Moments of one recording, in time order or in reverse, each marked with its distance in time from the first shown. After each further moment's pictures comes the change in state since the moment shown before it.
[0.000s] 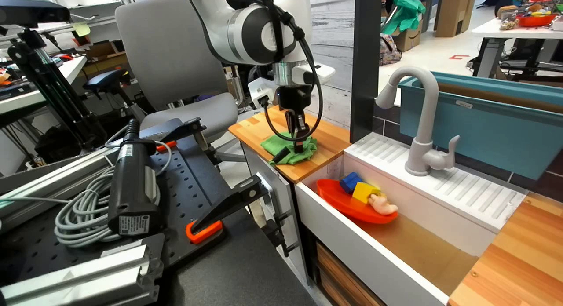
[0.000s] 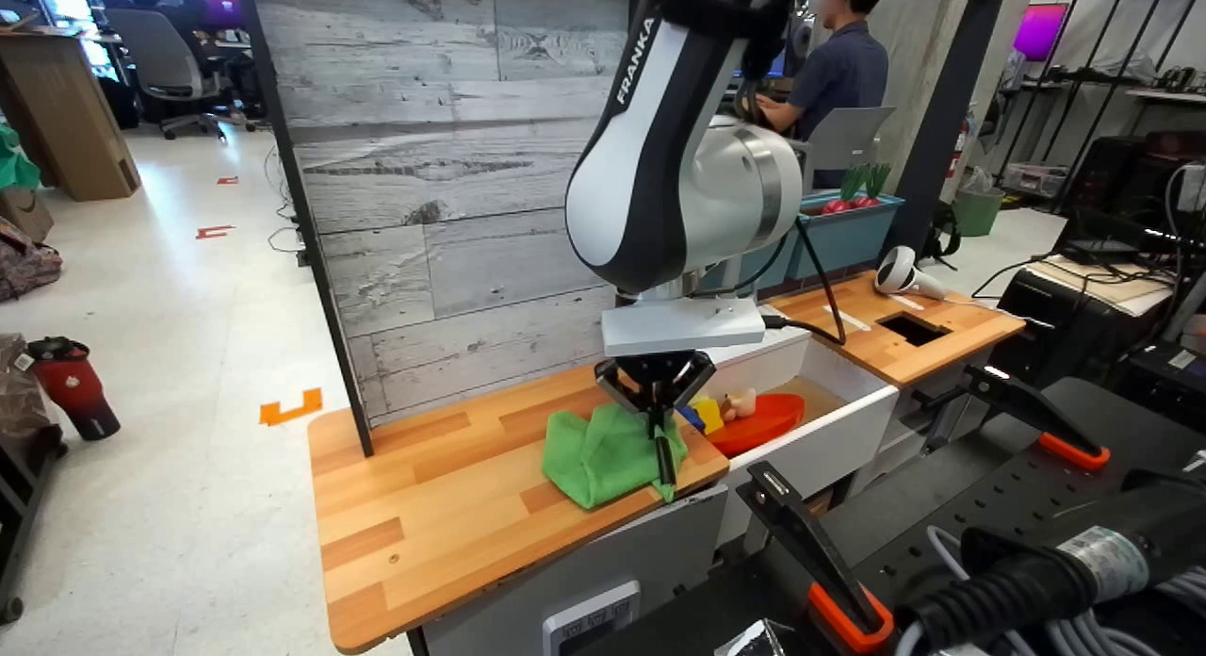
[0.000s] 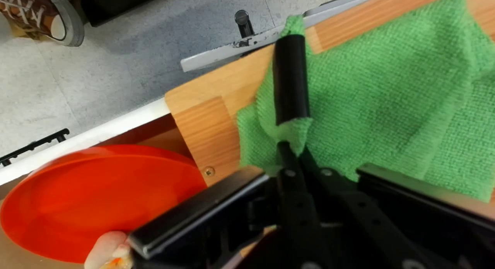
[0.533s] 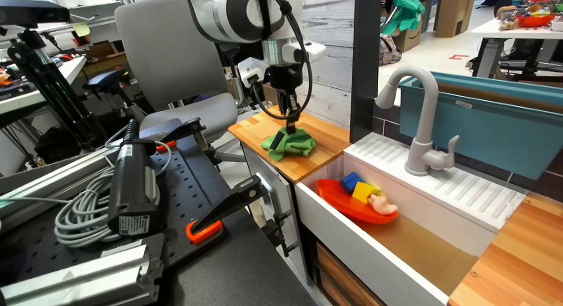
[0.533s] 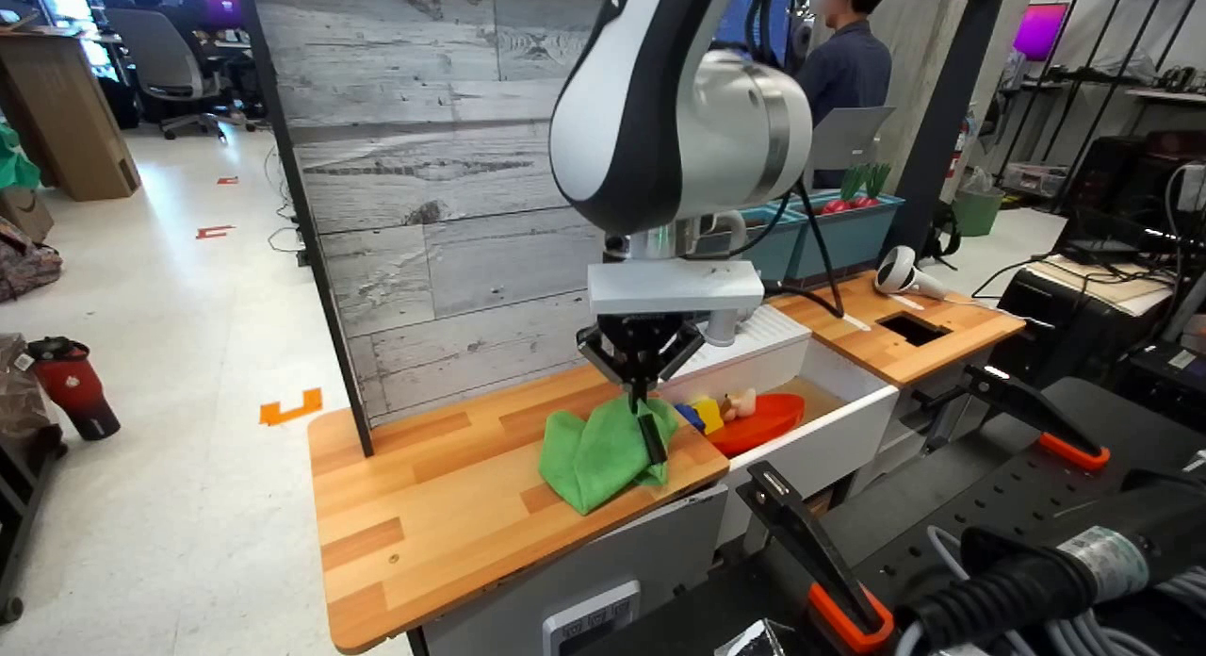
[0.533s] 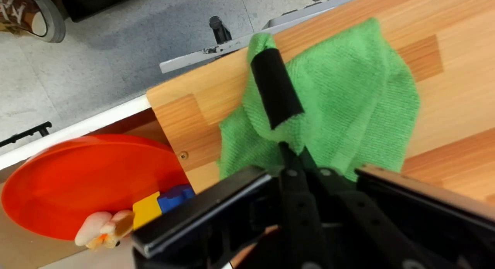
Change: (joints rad) arm -0.001 -0.128 0.034 -0.093 0.032 0.015 -0.028
